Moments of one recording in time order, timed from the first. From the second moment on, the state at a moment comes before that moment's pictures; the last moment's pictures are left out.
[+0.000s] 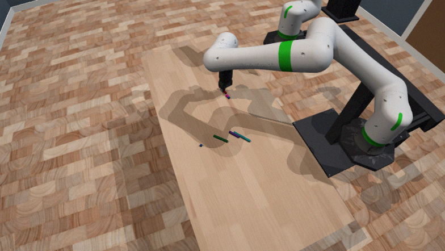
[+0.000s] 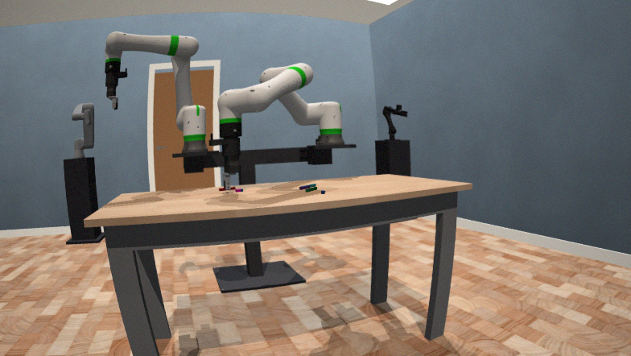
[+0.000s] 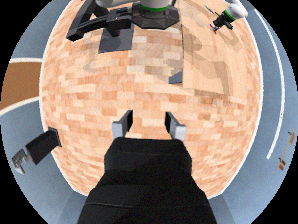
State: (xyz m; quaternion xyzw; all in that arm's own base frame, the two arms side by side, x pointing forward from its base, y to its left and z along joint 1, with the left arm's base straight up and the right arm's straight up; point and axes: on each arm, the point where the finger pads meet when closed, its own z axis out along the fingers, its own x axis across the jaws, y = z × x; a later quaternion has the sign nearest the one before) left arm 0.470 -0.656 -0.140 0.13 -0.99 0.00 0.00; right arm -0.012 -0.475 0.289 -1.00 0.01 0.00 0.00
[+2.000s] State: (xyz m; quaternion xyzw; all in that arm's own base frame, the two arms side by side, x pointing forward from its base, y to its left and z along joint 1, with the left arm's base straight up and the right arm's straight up) left arm 0.470 -0.656 -0.149 0.13 -0.99 0.00 0.00; right arm -0.012 -0.475 0.289 -1.00 0.01 0.00 0.00
